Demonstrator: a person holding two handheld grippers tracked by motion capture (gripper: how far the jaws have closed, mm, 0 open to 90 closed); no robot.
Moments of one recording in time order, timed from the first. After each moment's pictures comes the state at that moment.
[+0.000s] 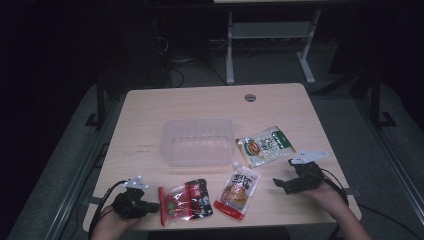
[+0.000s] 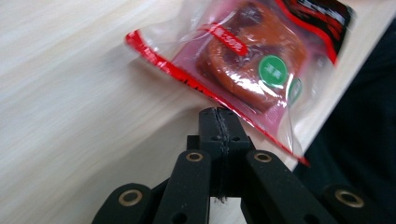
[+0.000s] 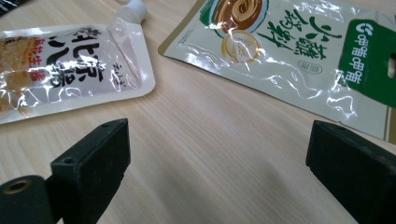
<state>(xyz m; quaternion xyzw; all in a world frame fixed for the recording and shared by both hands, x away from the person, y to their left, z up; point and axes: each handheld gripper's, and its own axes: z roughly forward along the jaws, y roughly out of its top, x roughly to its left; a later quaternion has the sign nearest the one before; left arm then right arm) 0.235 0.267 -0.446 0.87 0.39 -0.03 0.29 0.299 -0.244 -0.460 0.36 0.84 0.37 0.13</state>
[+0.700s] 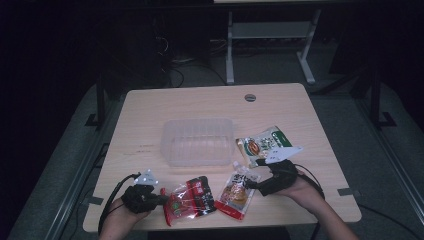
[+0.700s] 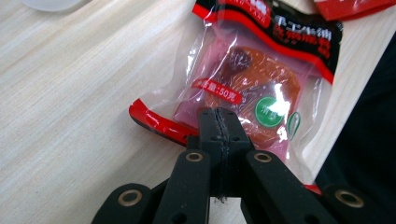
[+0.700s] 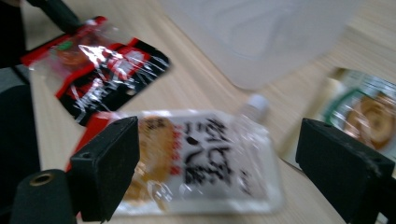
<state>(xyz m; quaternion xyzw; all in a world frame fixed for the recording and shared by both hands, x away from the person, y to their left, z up) 0.244 0.246 -0.437 0.88 0.36 0.03 0.30 0.296 -0.165 -0.425 0.26 0.86 0.43 0.06</state>
